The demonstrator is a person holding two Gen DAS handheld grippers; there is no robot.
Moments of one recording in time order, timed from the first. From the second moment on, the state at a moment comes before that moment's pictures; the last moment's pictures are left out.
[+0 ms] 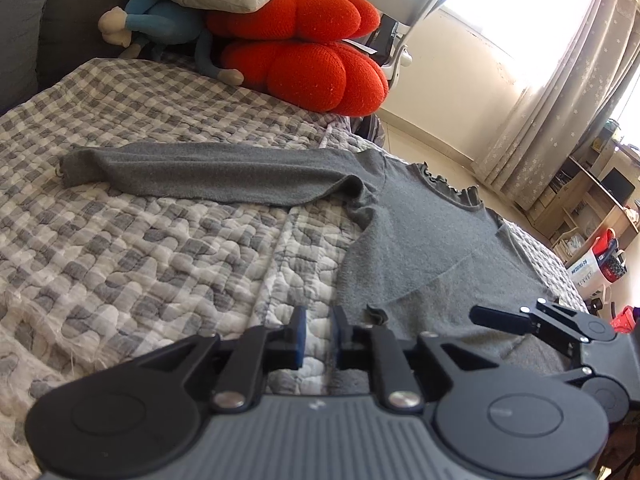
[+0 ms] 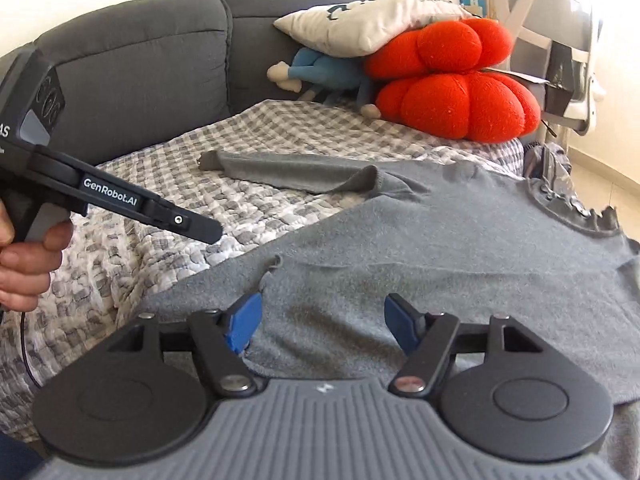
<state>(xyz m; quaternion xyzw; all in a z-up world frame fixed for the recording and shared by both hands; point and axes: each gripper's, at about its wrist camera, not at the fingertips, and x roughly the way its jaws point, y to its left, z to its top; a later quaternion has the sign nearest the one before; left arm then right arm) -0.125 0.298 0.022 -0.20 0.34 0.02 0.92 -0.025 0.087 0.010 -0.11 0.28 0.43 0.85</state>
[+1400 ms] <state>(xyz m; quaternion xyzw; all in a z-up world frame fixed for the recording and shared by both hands) -0.006 0.475 0.015 -0.20 0.34 0.26 0.88 -0.057 -0.112 -0.010 0.22 0.29 0.26 0.90</state>
